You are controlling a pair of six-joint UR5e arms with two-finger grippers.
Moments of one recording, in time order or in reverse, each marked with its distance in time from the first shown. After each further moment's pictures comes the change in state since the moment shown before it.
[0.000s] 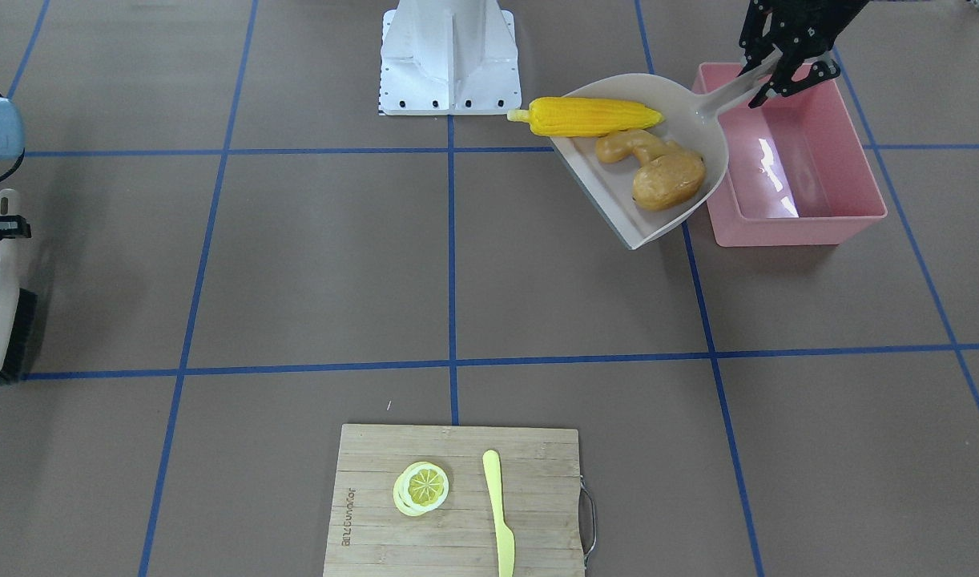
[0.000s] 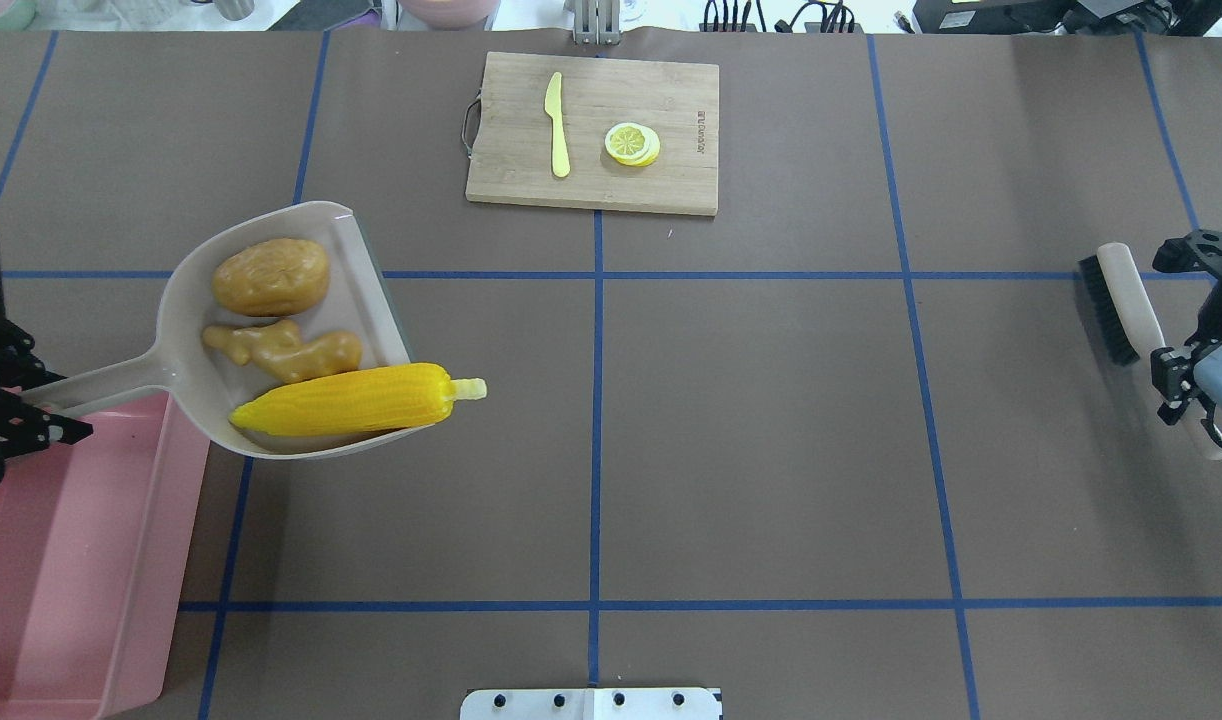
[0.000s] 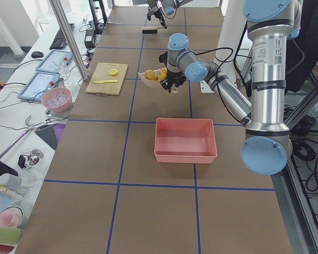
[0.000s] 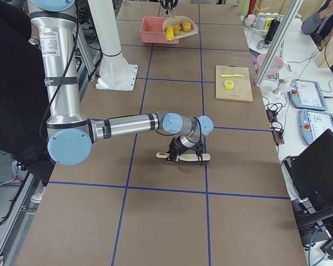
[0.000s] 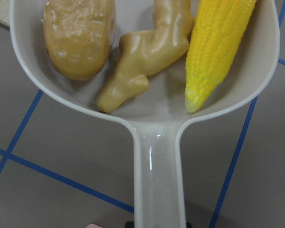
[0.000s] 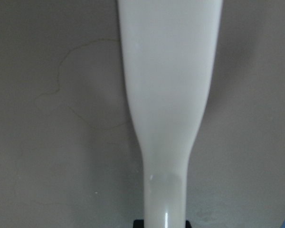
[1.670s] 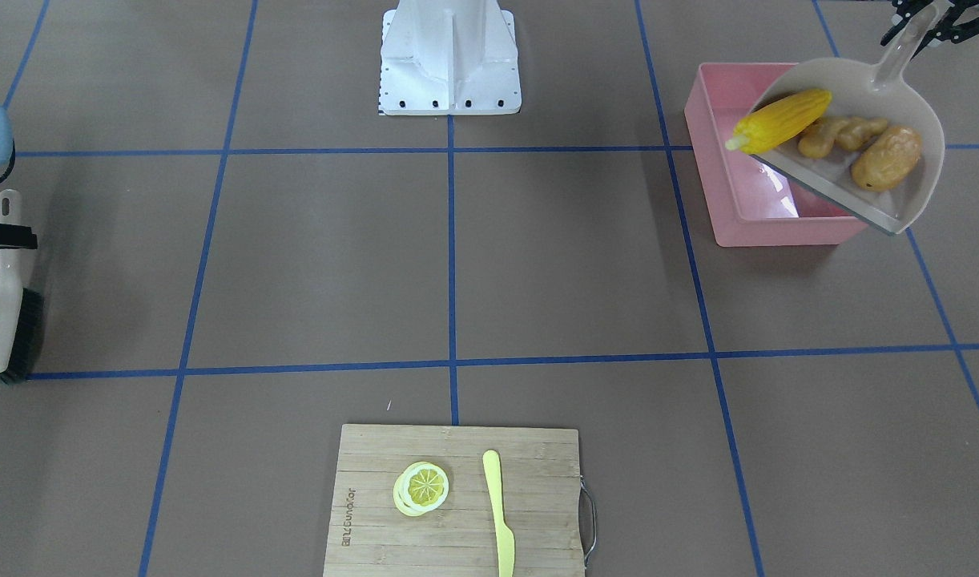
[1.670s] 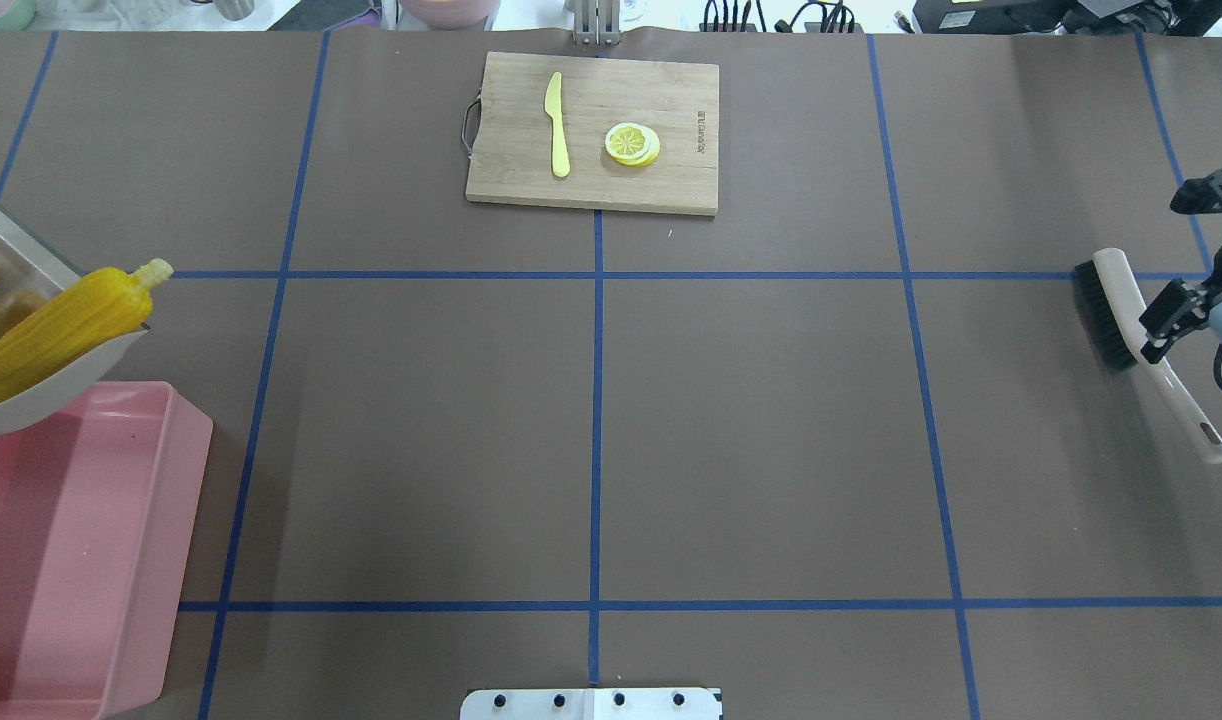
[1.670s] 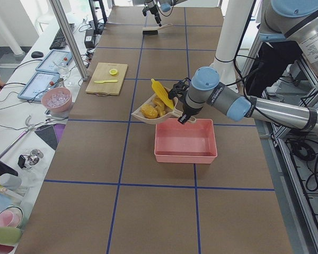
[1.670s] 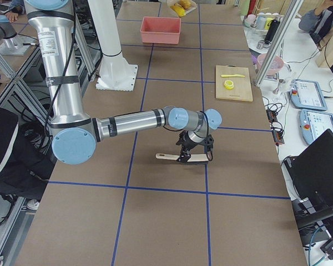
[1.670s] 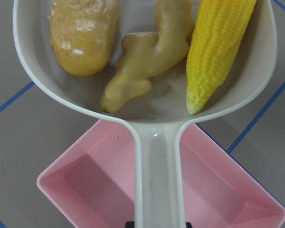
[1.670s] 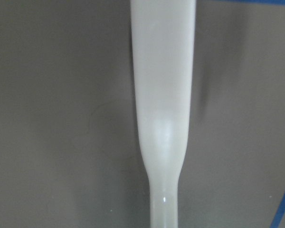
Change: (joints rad) left arm -0.397 0.486 0.050 -0.320 -0.235 -0.157; right arm 0.100 0.069 0.011 0.003 -0.012 -0.009
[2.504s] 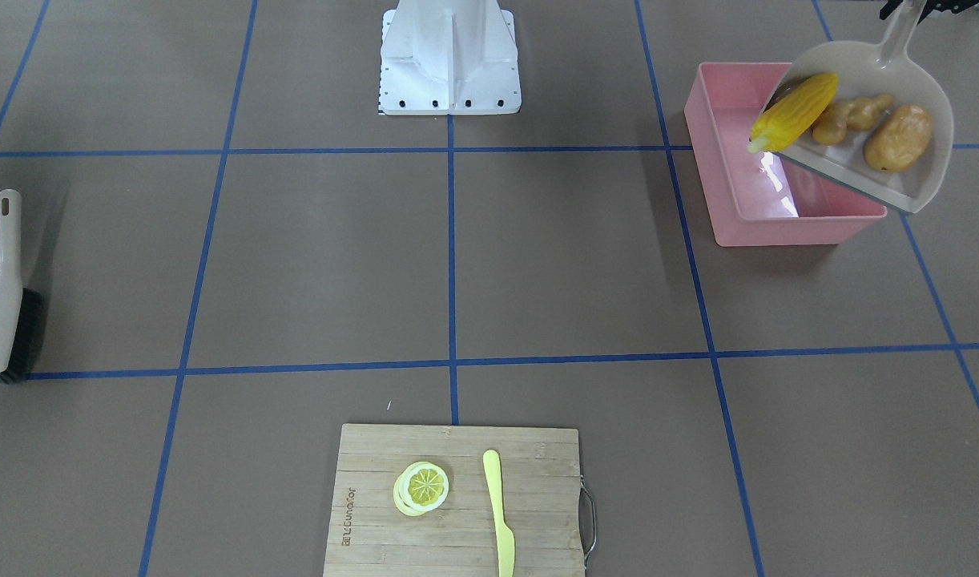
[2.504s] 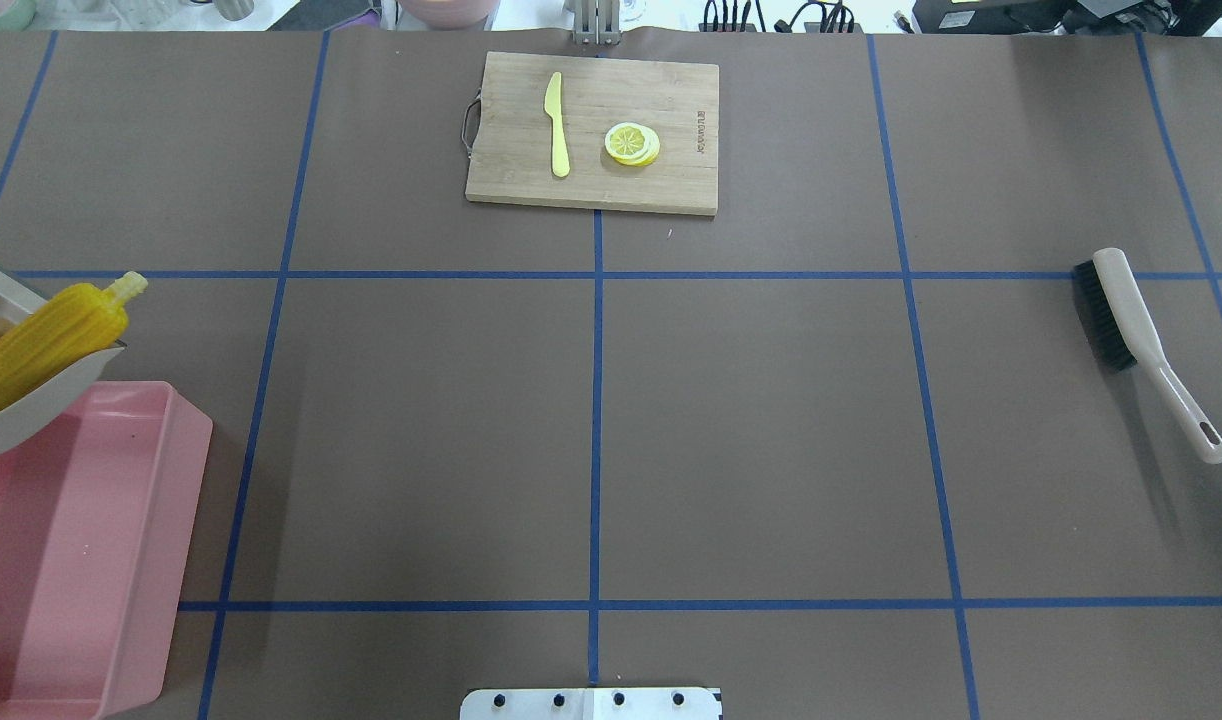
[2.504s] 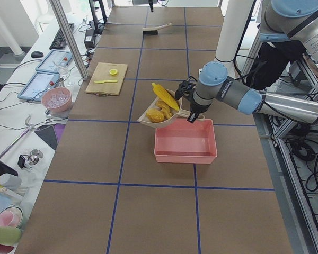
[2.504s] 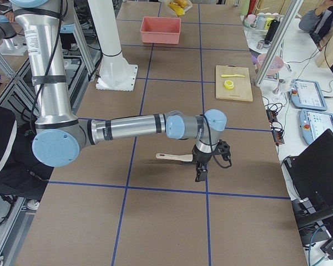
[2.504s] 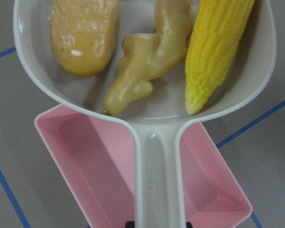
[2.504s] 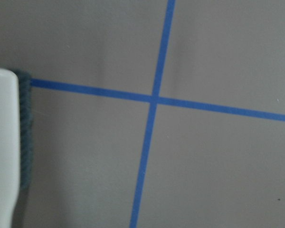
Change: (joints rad) left arm -0.002 0.075 -0.069 0.079 -0.009 -0.032; right arm 0.192 -0.116 -0.008 0.301 -0.232 -0.075
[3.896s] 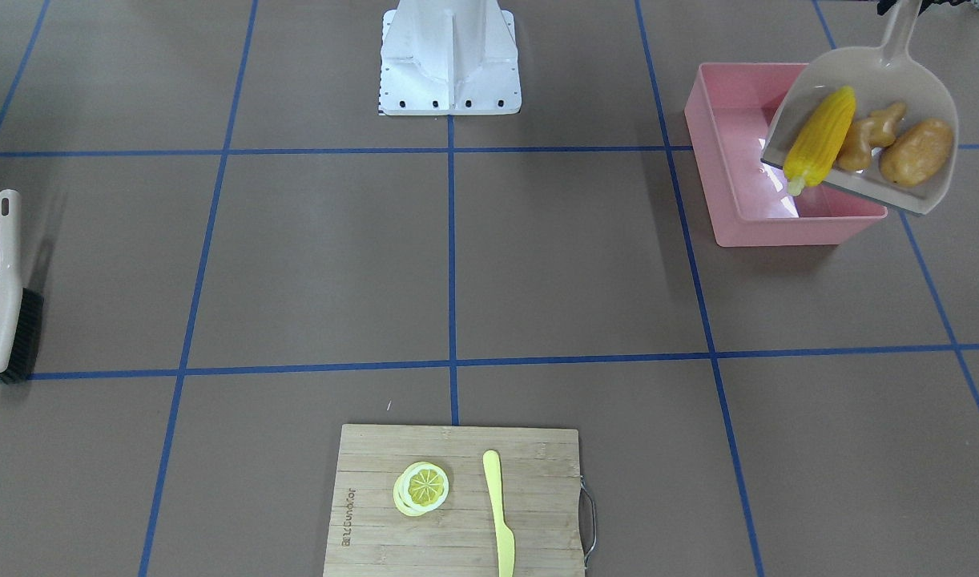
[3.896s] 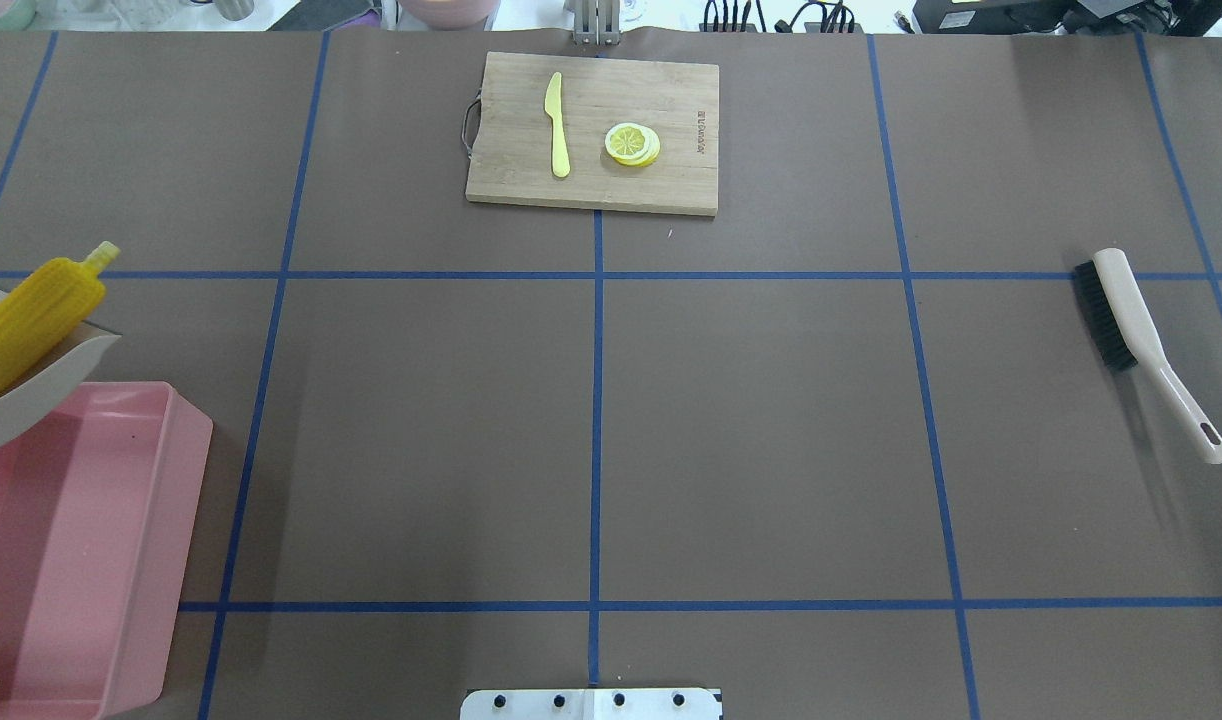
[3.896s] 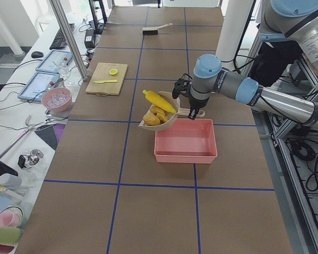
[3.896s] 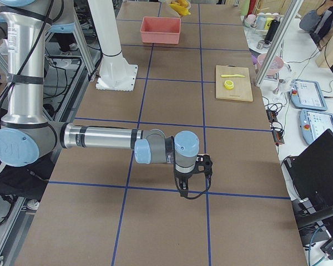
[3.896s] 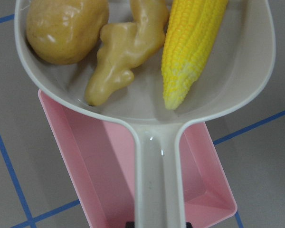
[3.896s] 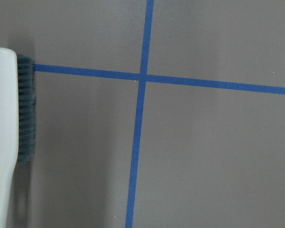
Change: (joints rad) left arm 0.011 -0.061 -0.064 0.251 0.019 -0.060; right arm 0.120 -0.132 0.033 0.160 0.158 -0.002
